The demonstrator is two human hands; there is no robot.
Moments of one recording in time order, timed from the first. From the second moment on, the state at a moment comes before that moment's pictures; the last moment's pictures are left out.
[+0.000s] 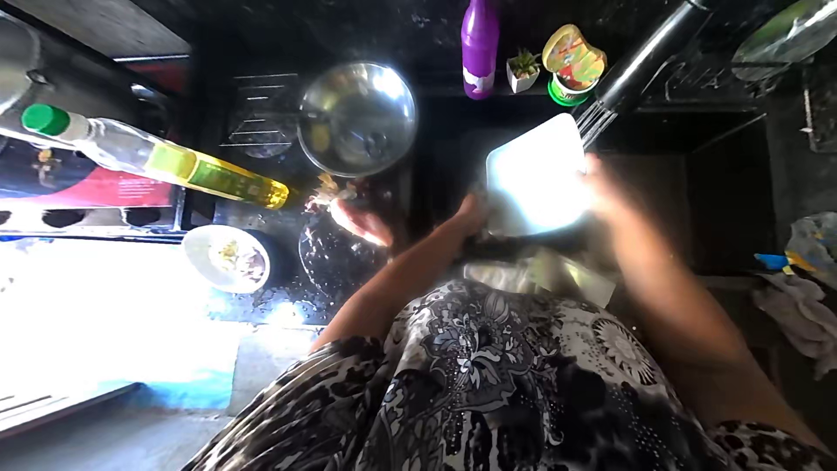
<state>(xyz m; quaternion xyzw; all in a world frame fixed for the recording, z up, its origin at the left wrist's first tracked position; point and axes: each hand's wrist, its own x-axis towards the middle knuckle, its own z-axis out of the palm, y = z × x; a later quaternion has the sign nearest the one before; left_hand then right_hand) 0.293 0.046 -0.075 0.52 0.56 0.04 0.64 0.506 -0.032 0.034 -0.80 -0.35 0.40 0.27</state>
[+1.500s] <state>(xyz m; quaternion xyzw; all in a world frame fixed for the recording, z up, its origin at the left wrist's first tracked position) 0.156 0.046 0.026 0.56 0.71 0.29 0.31 0.485 0.021 -0.177 -0.75 -0.53 0.39 -0.02</state>
